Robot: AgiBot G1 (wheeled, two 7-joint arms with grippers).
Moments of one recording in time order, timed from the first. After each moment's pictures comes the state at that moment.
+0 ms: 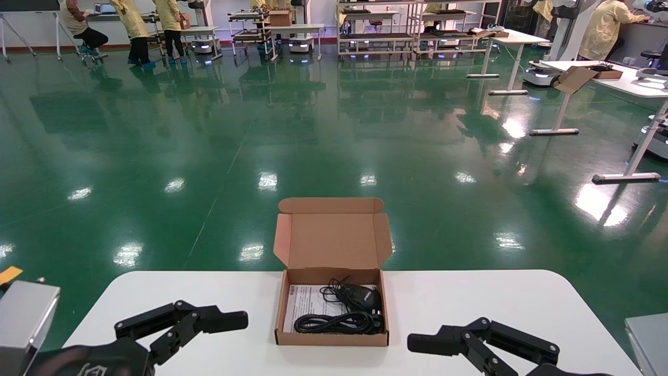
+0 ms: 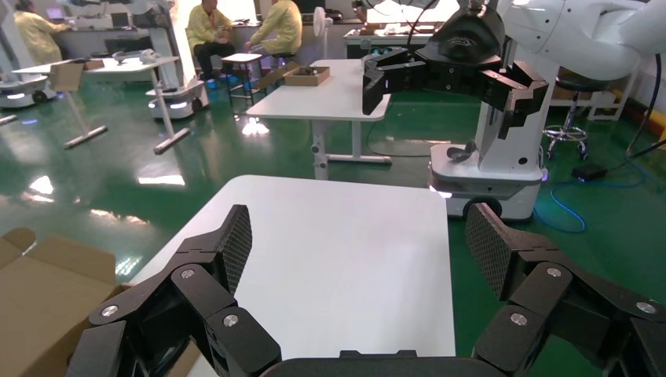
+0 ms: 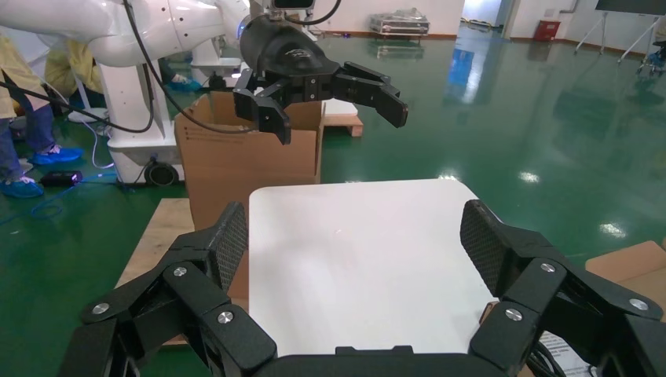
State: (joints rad) left arm -1.08 0.56 0.39 -1.23 0.63 1.42 -0.12; right arm 1.07 -0.61 -0.28 1.28 -0.73 -1.49 0.19
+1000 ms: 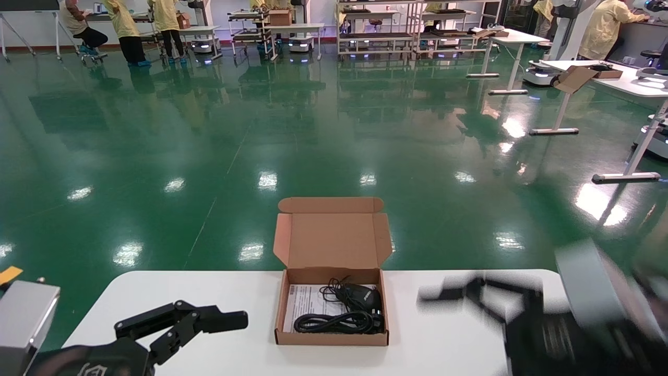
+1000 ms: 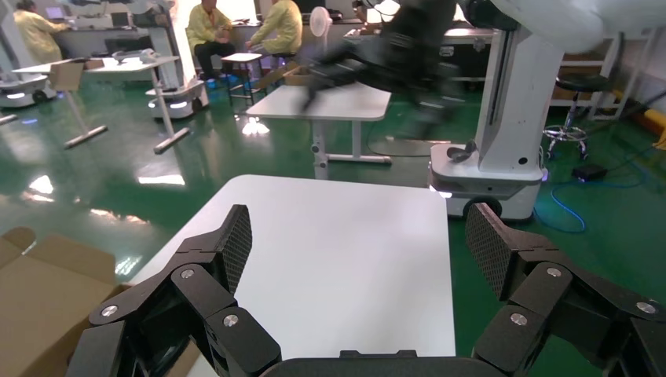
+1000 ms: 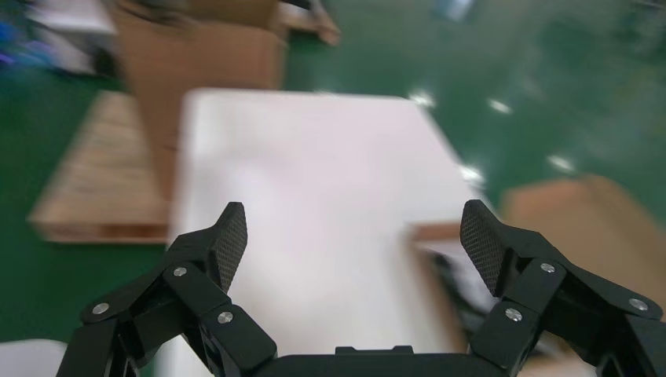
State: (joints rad) left arm -1.08 0.56 0.39 -1.23 0.63 1.42 -0.12; right arm 1.48 -0.70 -0.43 1.05 -1.09 -1.54 0.24
